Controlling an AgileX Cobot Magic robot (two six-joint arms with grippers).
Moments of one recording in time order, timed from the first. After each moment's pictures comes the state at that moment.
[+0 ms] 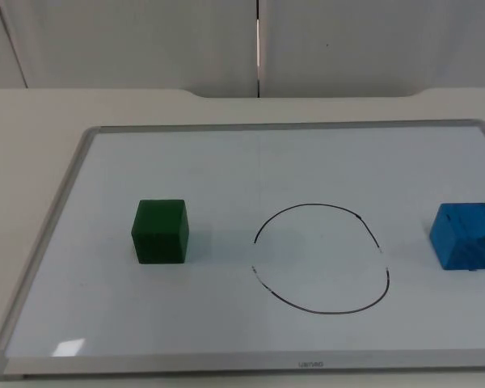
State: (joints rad) right arm 0.05 0.00 -0.52 0.01 1.09 -0.03; left arm 0.00 0.74 -0.57 -0.39 0.59 0.26
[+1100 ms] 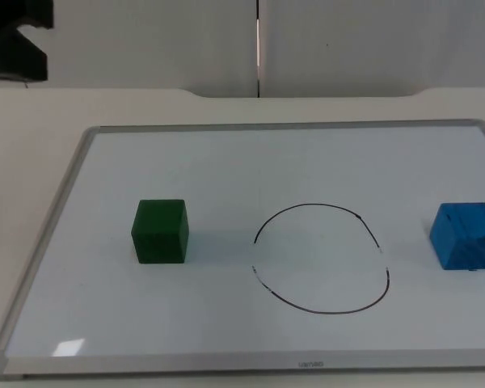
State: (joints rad) right arm 0.05 0.00 -0.52 0.01 1.09 -0.03; left arm -0.12 1.31 -0.79 -0.76 0.39 0.59
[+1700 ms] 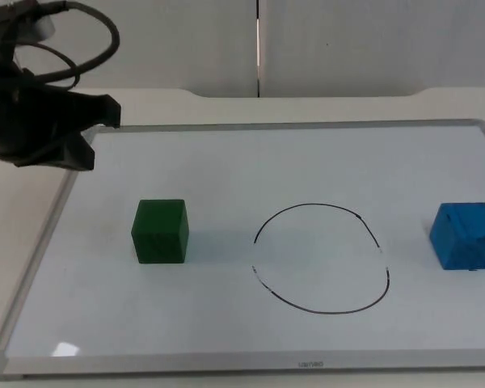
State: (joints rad) right arm 0.05 0.00 -0.52 0.01 1.09 -0.03; left arm -0.13 1.70 -0.87 -0.79 0.32 0.60
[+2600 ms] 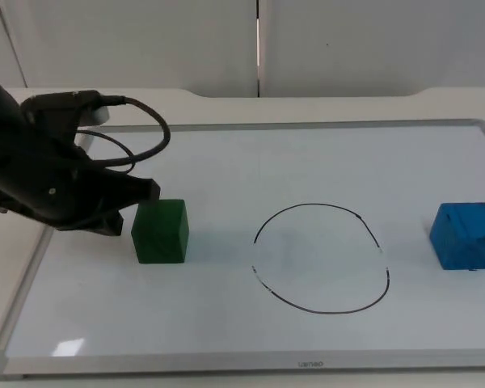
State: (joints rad) right arm 0.05 0.00 -0.52 0.01 1.09 -0.03; left arm -0.23 1.93 -0.87 -0.80 0.17 0.62
